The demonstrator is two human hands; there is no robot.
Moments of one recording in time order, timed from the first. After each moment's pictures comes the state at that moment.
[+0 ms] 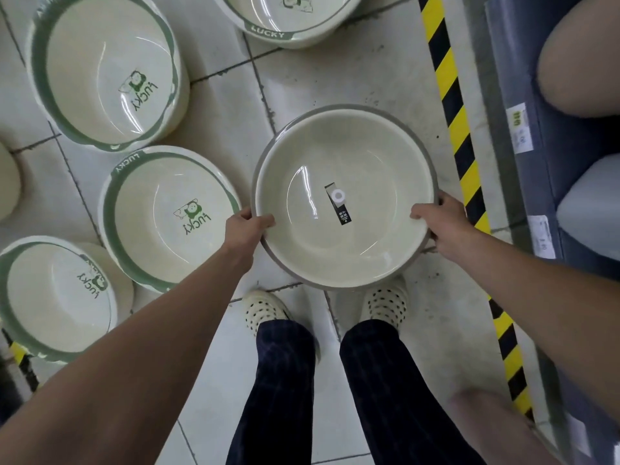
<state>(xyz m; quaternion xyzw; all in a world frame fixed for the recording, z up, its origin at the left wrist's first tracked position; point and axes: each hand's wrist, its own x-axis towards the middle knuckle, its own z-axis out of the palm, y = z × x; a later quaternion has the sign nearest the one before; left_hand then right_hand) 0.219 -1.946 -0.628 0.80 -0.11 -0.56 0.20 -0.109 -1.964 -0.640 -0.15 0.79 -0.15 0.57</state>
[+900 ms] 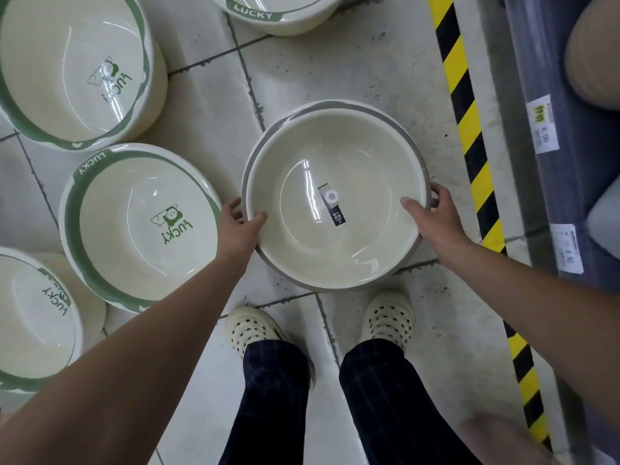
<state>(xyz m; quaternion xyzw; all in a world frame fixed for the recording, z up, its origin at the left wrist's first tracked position) 0.221 -1.942 -0.709 0.81 -0.18 -0.50 0.24 -0.108 -1.963 -0.709 -0.25 0.79 -0.15 0.53</state>
